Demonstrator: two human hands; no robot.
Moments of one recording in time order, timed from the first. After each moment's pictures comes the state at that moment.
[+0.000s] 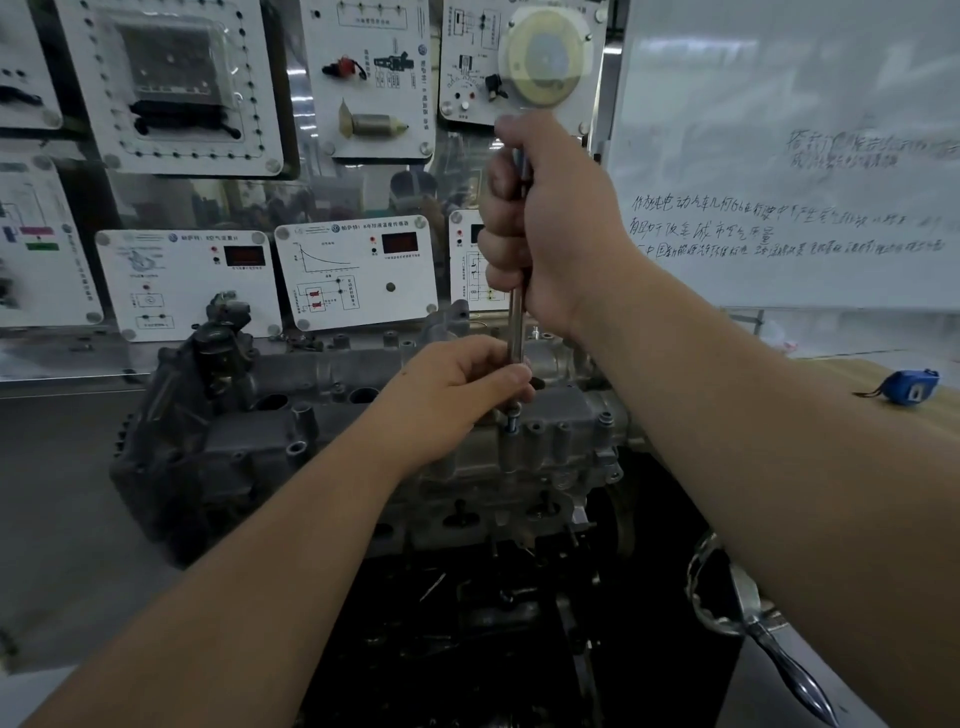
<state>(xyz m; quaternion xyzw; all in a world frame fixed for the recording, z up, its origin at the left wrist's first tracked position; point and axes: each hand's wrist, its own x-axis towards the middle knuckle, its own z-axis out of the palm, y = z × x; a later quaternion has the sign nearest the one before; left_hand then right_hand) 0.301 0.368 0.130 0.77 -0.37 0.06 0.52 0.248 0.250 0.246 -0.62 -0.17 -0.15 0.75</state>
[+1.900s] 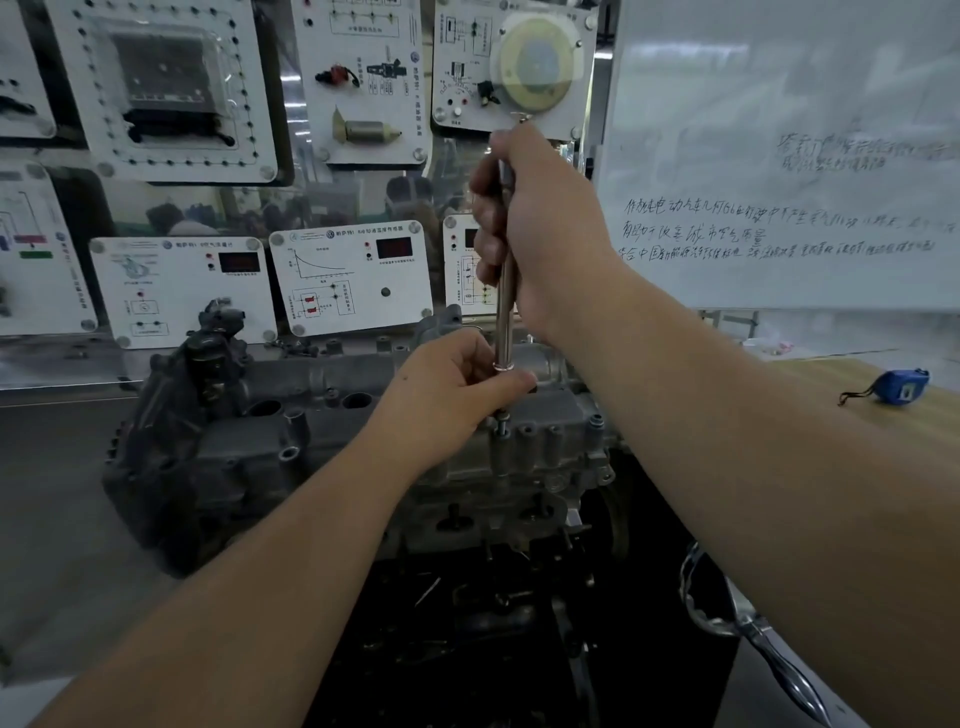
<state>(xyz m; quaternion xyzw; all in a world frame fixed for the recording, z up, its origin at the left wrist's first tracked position) 0.299 0.357 0.130 0.78 -0.31 0.13 0.53 0.254 0.251 0.244 -0.62 -0.14 -0.20 0.75</state>
